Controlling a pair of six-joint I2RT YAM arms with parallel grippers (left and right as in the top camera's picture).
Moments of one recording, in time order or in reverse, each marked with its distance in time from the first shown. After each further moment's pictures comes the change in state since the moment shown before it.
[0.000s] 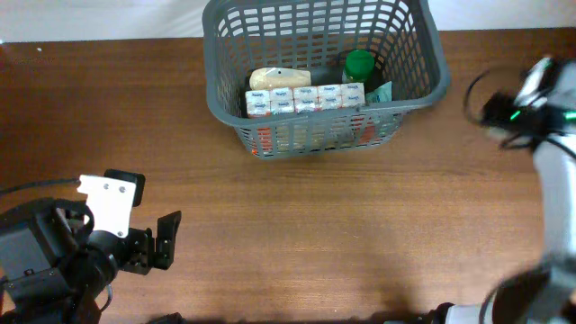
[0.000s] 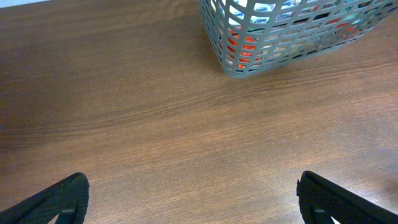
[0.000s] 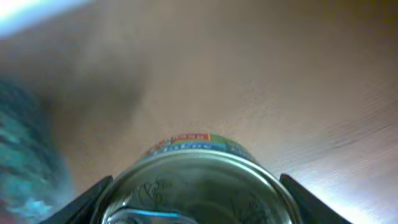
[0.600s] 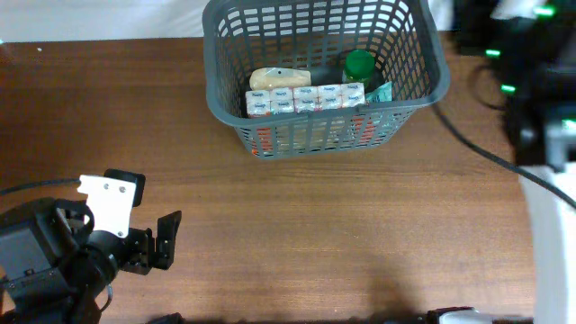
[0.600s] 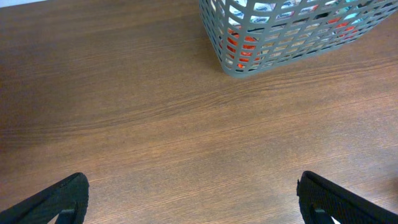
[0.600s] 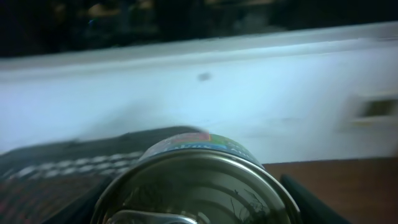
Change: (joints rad) left arm 0.000 0.000 0.000 0.000 0.000 0.000; right arm 0.437 -0.105 0.409 0.088 0.058 0.008
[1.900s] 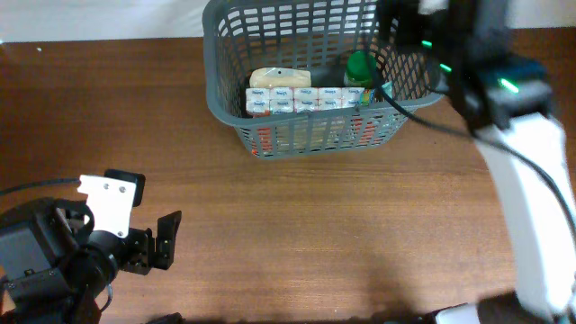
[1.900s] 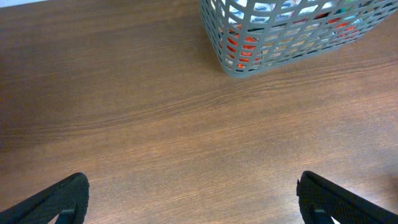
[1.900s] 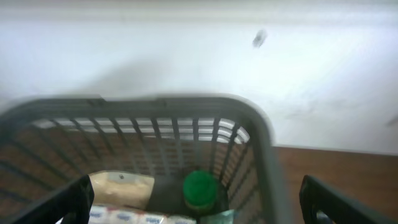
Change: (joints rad) left arm 0.000 0.000 0.000 -0.001 0.000 0.000; right arm 0.134 0.108 0.133 -0.149 0.039 -0.037
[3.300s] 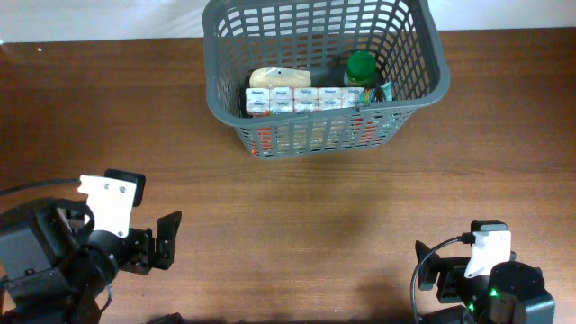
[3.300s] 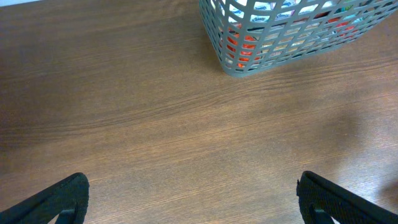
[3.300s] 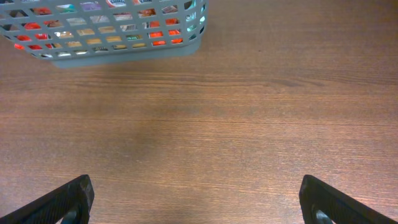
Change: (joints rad) left arm 0.000 0.000 -0.003 0.000 0.000 0.000; right arm 0.000 -1.285 -1.182 -0.386 -0.005 0.116
